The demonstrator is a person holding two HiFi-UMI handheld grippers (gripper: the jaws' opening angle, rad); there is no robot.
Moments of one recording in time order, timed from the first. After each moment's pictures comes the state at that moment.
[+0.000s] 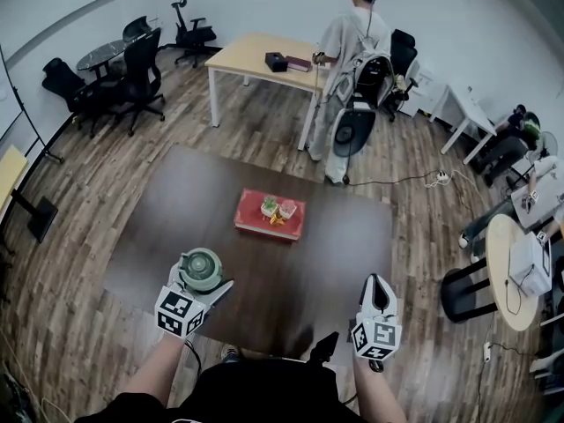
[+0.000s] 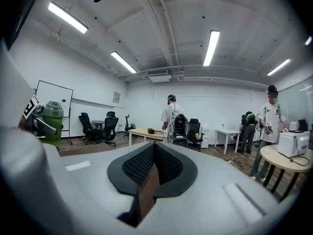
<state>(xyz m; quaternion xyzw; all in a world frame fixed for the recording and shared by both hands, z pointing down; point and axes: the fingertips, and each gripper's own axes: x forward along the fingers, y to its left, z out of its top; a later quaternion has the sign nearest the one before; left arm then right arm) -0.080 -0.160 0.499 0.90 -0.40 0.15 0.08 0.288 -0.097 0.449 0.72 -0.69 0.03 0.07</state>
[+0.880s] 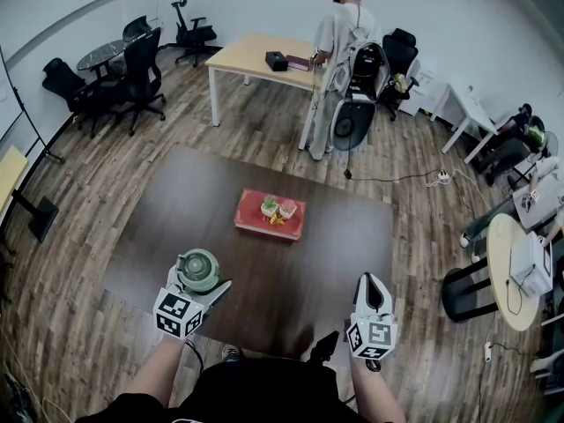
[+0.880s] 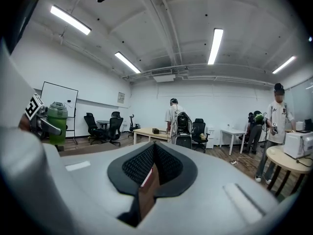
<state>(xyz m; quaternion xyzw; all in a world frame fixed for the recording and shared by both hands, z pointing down) -0.084 -0.163 0.500 0.90 -0.41 0.13 0.09 0.271 -0.106 0.449 0.70 -0.71 0.02 0.07</state>
